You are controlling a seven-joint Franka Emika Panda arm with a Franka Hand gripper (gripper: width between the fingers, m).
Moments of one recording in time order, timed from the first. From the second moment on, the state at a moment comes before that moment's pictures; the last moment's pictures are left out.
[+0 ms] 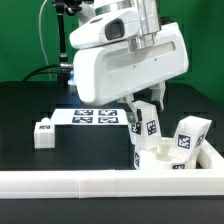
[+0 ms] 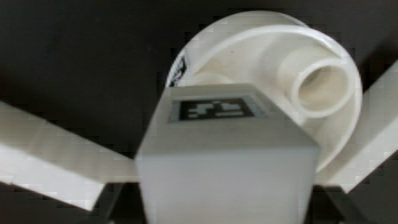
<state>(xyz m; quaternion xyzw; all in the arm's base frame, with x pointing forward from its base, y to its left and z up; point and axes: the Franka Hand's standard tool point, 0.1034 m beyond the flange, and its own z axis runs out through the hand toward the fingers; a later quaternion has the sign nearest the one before) 0.599 0.039 0.086 -0.96 -0.27 -0.07 0.09</state>
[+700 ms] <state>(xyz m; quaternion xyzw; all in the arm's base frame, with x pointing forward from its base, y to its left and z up) 0.602 0.044 0.084 -0.99 0.10 -0.09 0.10</state>
